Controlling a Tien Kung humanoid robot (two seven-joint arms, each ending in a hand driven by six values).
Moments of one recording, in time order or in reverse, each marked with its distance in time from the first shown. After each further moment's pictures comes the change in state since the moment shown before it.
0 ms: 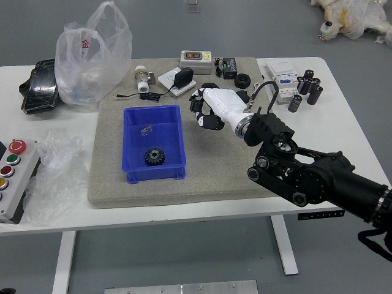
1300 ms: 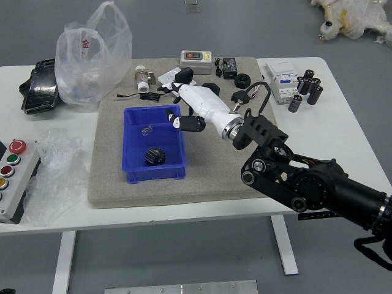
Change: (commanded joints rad) left arm 0.004 0.000 0.001 -0.002 -0.007 -0.001 0.009; right arm -0.077 -0.012 0.126 0.076 0.172 -0.055 0.165
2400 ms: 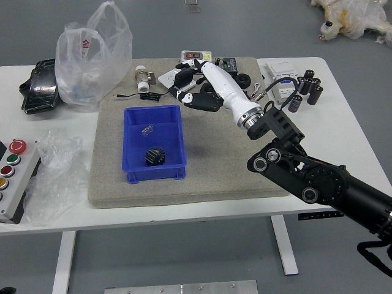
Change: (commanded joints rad) left arm -0.003 -0.001 -0.001 -0.001 -0.001 -0.001 -0.002; right arm -0.047 -0.023 0.109 0.011 0.137 -0.054 0.054
